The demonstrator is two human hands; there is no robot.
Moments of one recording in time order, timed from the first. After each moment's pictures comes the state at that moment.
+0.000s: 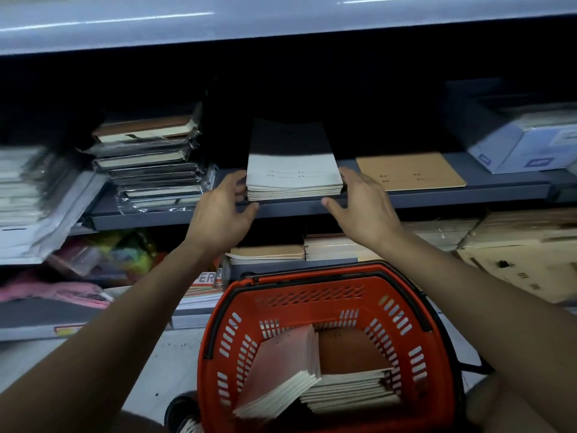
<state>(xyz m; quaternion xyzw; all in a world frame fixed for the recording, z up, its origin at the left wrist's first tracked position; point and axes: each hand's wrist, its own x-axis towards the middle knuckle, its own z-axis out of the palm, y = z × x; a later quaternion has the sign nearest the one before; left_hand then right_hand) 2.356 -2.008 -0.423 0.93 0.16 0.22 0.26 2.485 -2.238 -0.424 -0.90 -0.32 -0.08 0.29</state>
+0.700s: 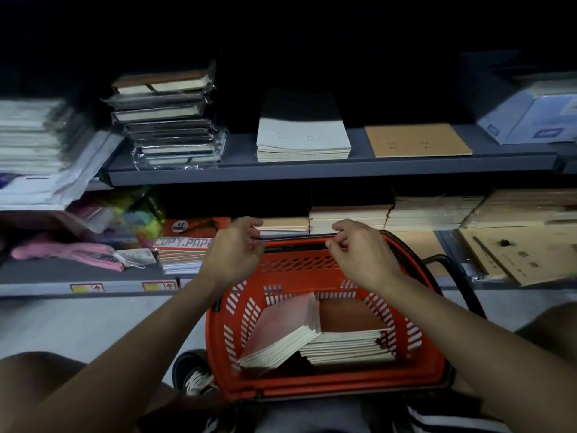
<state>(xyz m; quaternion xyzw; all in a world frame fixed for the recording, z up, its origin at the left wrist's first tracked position) 2.271 -2.046 -0.517 0.93 0.19 0.14 0.27 2.395 -2.278 -0.506 -0.91 -0.30 0.03 0.27</state>
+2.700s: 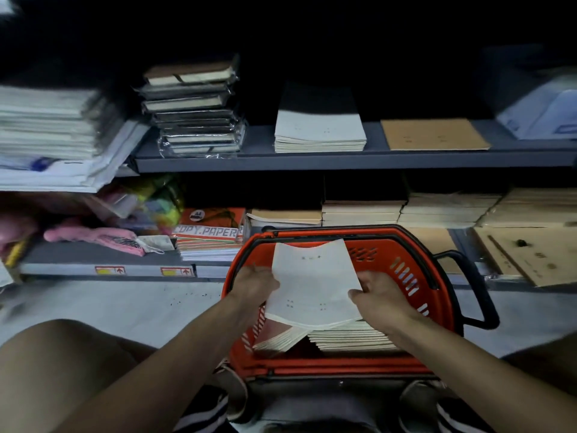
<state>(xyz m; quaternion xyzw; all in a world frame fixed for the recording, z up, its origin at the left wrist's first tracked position) 2.223 -2.117 -0.520 0.61 0.48 0.01 0.63 2.325 -2.318 -0.533 -0.86 -0.10 0.30 0.40</state>
